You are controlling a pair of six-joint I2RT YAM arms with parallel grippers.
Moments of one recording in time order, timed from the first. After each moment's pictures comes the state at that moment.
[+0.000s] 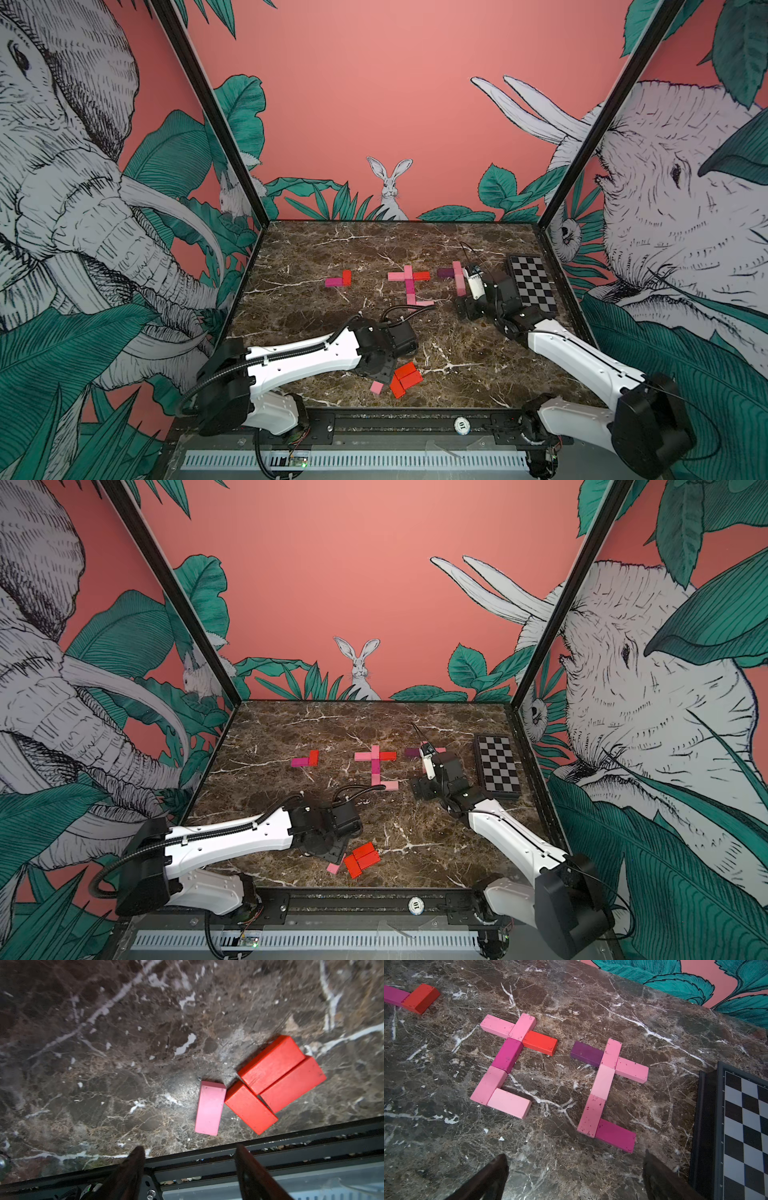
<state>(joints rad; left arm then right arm) -1.19 1.40 0.98 -1.10 -0.15 -0.86 0.47 1.19 0.72 -0.24 0.11 -0.01</state>
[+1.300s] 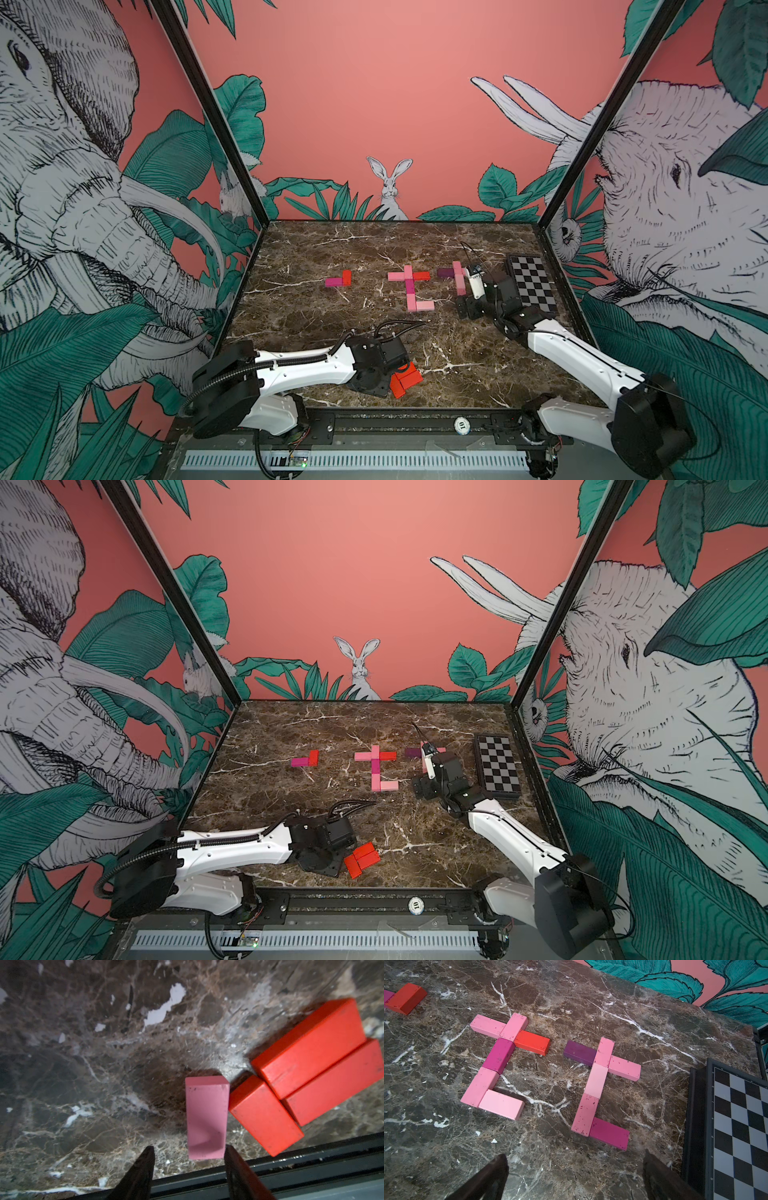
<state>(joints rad) -1.20 1.36 0.74 -0.84 -0.04 -0.92 0.47 1.19 0.72 -0.24 0.14 0.00</state>
